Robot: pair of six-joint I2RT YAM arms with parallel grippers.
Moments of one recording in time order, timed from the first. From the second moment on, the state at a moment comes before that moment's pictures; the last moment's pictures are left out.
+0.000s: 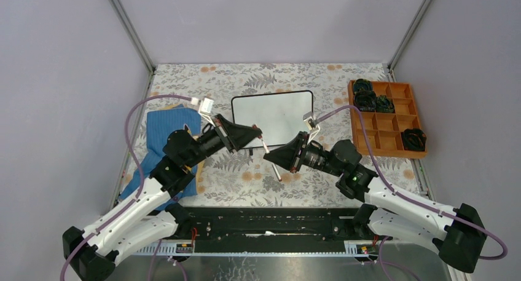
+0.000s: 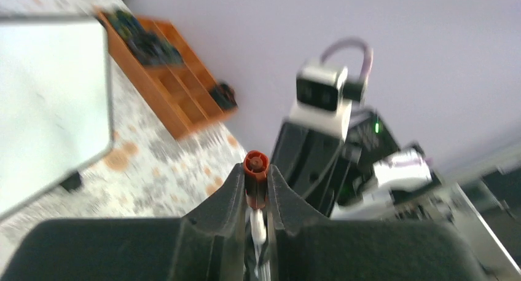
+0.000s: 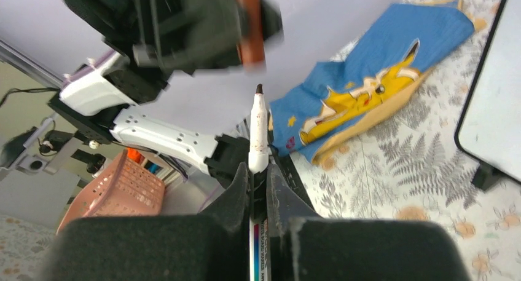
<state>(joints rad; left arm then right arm) -0.70 0.81 0.68 0.28 0.35 -0.86 0.89 0.91 0.56 0.50 -0.34 0.70</state>
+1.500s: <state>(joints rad) -0.52 1.31 0.80 -0.53 -0.36 -0.72 0.89 0.60 0.58 -0.22 0.18 0.51</state>
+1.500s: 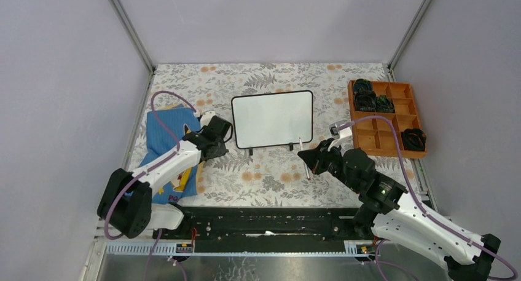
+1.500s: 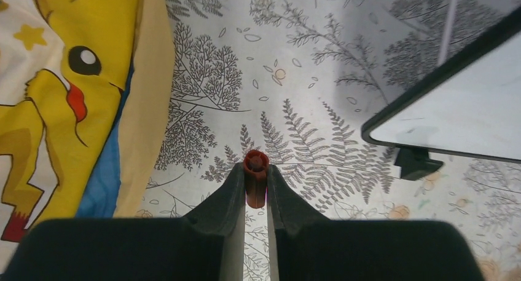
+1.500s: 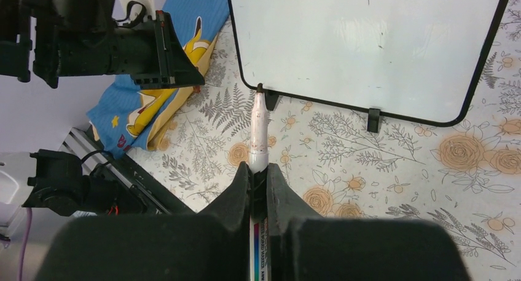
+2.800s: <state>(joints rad) -0.47 1.52 0.80 -0.48 -0.22 -0.72 0.89 0.56 0.58 -0.31 0.20 0.50</state>
